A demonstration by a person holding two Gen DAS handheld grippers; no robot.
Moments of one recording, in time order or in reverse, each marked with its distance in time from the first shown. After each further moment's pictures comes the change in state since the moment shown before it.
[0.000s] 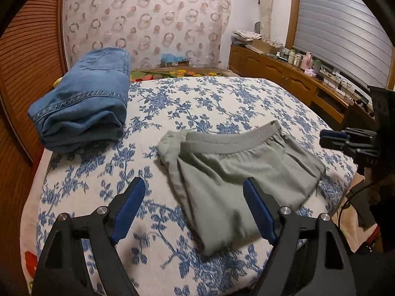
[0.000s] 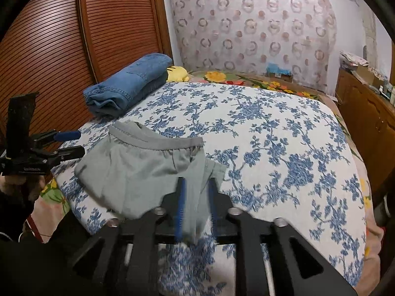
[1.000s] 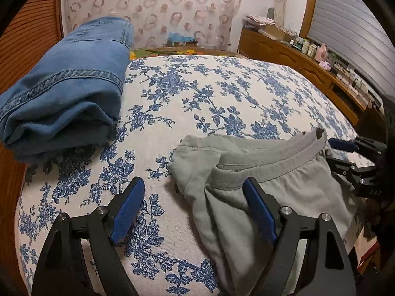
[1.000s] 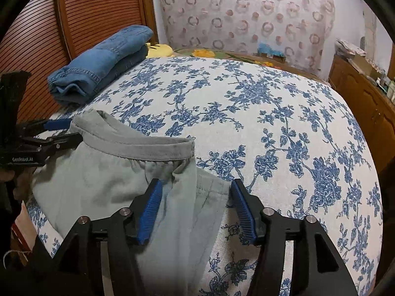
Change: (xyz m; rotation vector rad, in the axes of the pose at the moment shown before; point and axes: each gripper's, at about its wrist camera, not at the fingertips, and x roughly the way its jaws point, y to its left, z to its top) left arm 0.075 0.025 0.020 -0.036 0.120 0.022; right arm 0.093 0.003 0.022 -0.003 0.130 -0.089
